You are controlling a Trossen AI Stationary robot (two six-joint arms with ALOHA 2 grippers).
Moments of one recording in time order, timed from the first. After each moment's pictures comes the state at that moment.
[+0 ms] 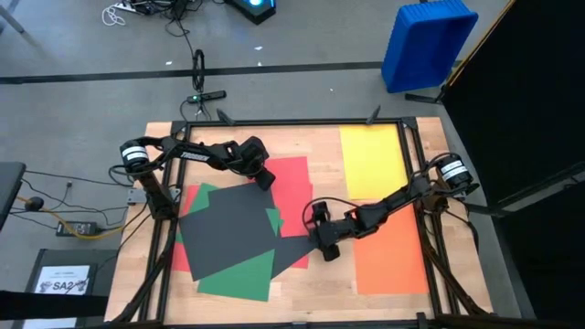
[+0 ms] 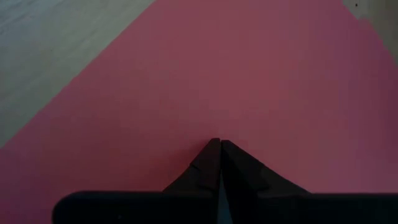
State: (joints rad) left arm 0.45 1.70 0.77 -0.05 0.19 -0.43; right arm 0.34 1.80 0.87 0.09 0.34 -0.15
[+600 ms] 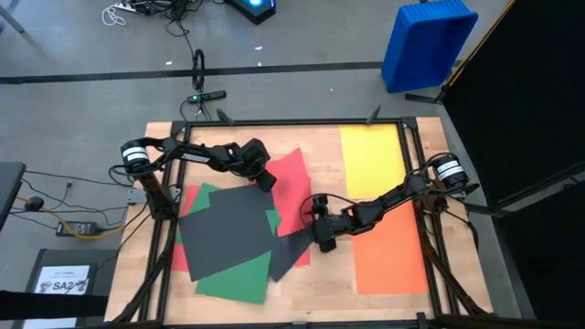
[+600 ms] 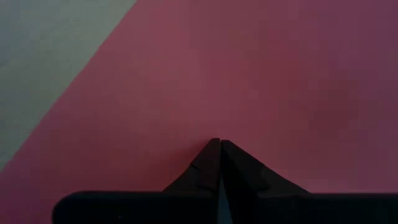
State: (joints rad) left arm 0.42 1.70 0.77 -0.05 0.20 -0.45; right arm 0.30 1.83 0.88 0.06 0.46 -0.19
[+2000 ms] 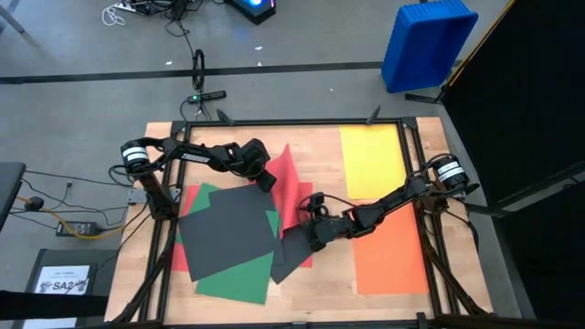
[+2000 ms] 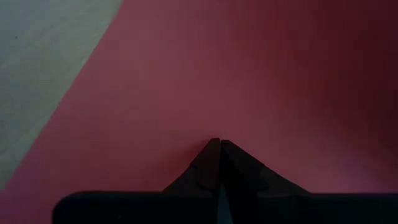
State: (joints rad) left arm 0.42 1.70 0.77 -0.05 0.21 -0.45; right arm 0.33 1.83 0.90 0.27 0.62 -0.28
